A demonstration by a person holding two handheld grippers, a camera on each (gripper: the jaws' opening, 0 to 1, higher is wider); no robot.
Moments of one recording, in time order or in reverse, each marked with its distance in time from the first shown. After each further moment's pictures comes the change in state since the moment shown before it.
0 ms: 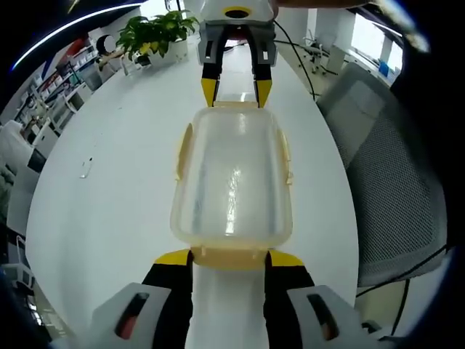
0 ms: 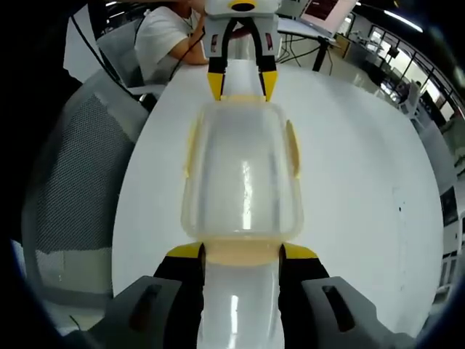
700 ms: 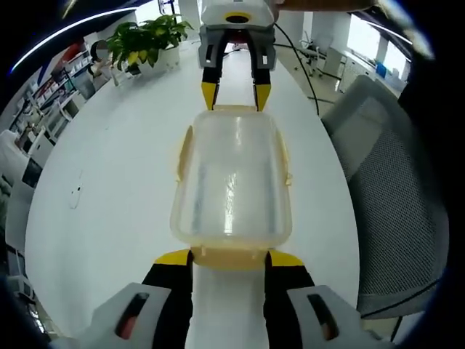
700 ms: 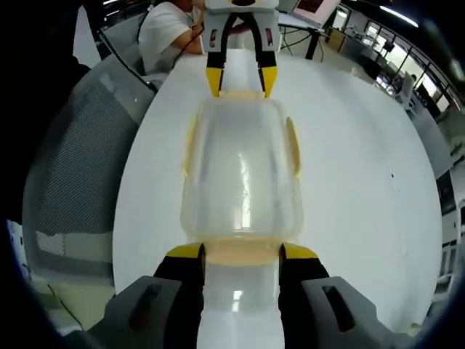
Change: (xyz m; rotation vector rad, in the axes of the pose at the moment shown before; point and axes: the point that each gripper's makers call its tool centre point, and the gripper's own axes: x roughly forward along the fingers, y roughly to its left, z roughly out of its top) left arm 0.037 -0.003 0.063 0.031 -0.015 -0.010; right arm -0.030 0.005 -0.068 0.032 0.028 -0.013
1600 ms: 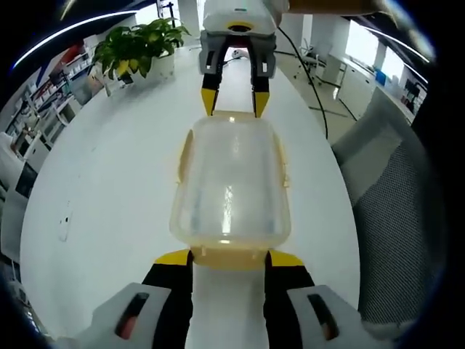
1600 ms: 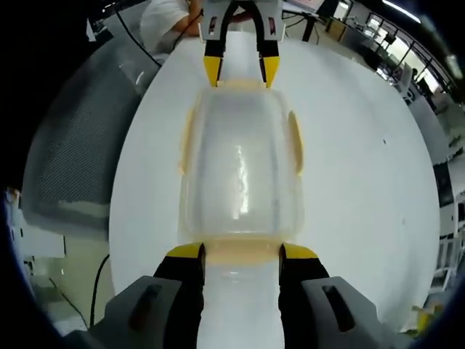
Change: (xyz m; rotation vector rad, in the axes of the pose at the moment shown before) left arm 0.040 -0.003 0.071 -0.018 -0.054 -0.026; right arm -0.028 -0.005 -0.076 -0.006 0.085 -0.013
